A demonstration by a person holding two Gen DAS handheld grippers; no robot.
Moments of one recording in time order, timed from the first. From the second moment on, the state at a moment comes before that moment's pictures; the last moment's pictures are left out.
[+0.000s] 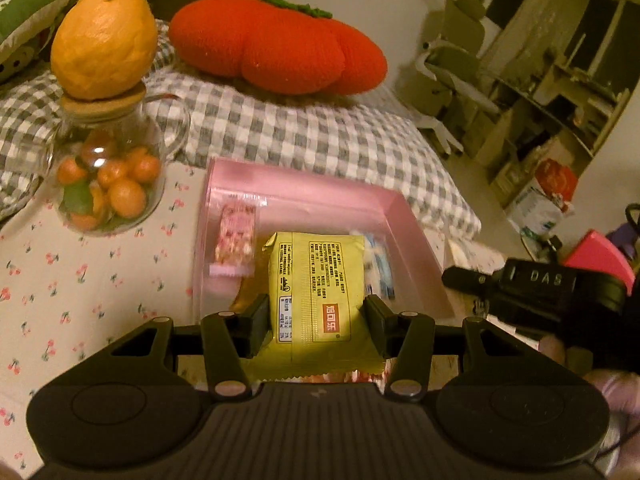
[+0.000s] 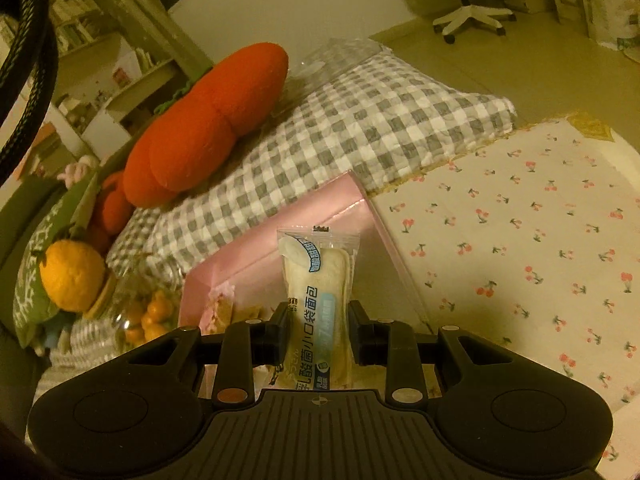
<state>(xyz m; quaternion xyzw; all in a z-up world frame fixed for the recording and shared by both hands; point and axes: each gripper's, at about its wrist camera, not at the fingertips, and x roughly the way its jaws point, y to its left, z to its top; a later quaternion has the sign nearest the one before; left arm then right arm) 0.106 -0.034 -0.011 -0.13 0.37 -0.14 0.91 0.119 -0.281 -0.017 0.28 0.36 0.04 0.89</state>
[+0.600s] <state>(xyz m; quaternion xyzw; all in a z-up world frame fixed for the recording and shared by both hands) 0.182 -0.064 -0.030 -0.09 0.37 -0.14 0.91 0.154 -0.273 -0.044 0.28 0.36 0.06 0.89</state>
